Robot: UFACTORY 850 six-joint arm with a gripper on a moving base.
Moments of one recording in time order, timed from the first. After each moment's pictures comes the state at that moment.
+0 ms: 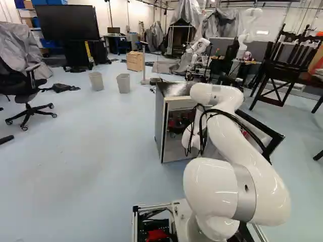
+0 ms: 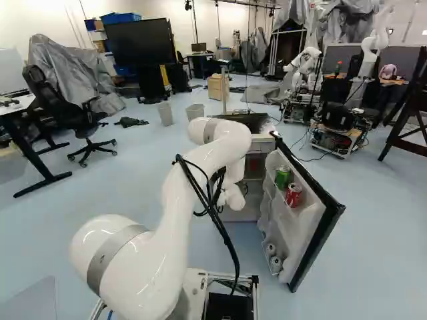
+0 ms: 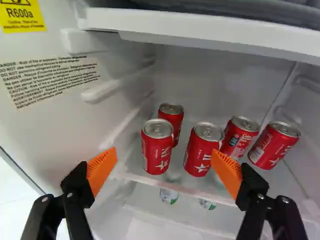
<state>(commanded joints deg) -19.7 -78.8 -76.0 -35.6 79.1 -7.2</state>
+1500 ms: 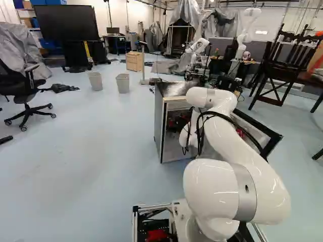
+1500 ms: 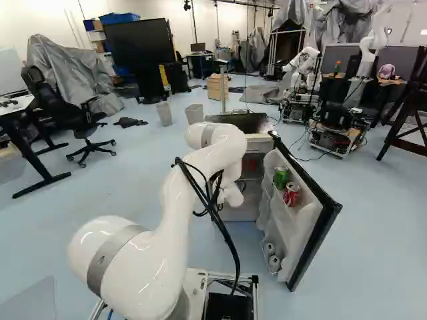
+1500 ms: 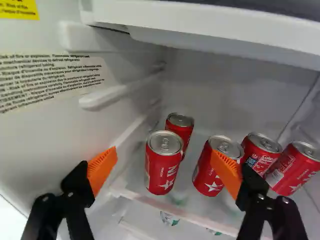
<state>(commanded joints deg) -17.4 -82.1 -82.5 -37.1 79.1 -7.2</state>
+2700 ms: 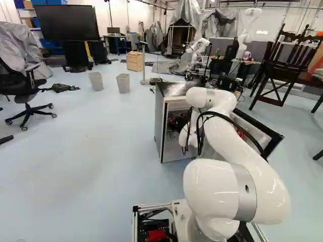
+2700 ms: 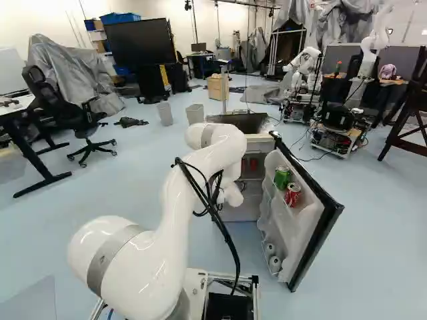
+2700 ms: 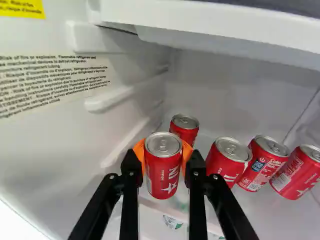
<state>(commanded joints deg) -17.5 -81.8 -82.0 -37.1 79.1 -7.2</state>
